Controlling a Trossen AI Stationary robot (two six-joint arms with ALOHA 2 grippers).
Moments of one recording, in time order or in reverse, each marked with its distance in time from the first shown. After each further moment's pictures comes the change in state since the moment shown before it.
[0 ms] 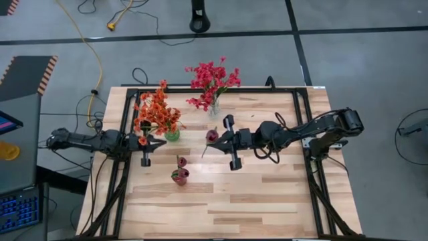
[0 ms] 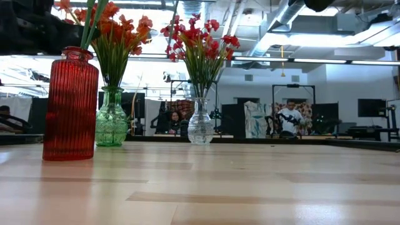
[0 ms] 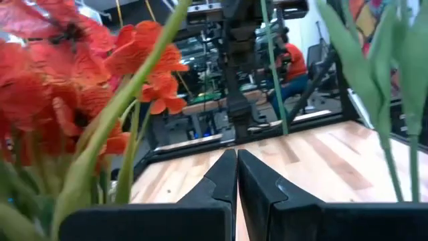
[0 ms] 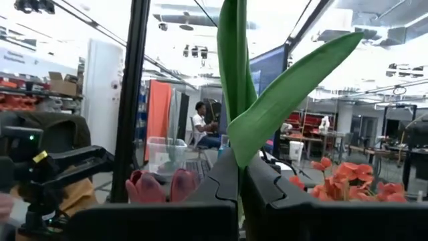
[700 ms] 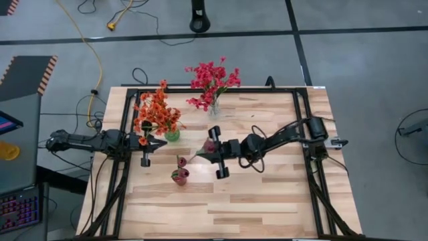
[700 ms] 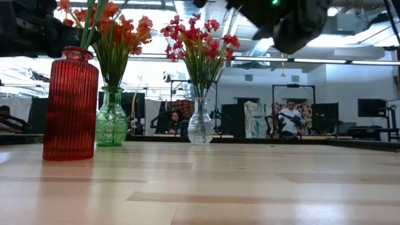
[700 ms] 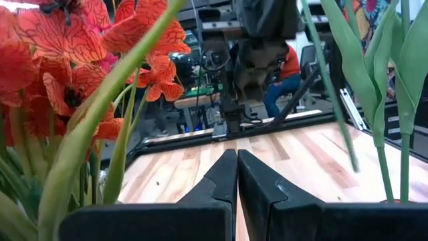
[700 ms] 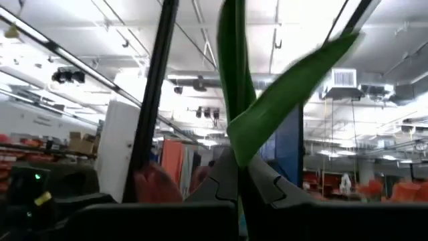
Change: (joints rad) left arm 0.039 0.000 -0.001 -0.024 0.058 -0.065; right arm 0.022 0.411 0.094 0.587 -0.042 0.040
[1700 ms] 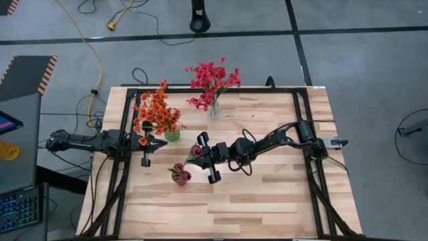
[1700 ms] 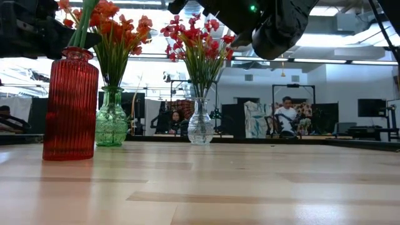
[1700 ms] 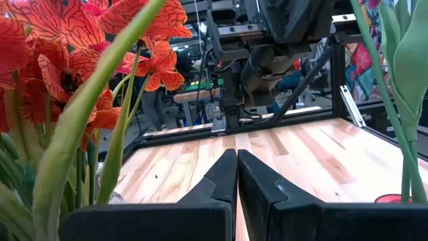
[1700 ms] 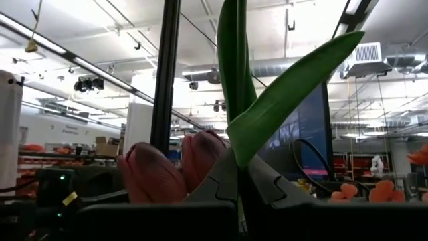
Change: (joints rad) left arm 0.000 0.000 -0.001 -0.021 -0.006 -0.021; right arm 0.004 0.140 0.168 -0.050 -0.050 0.109
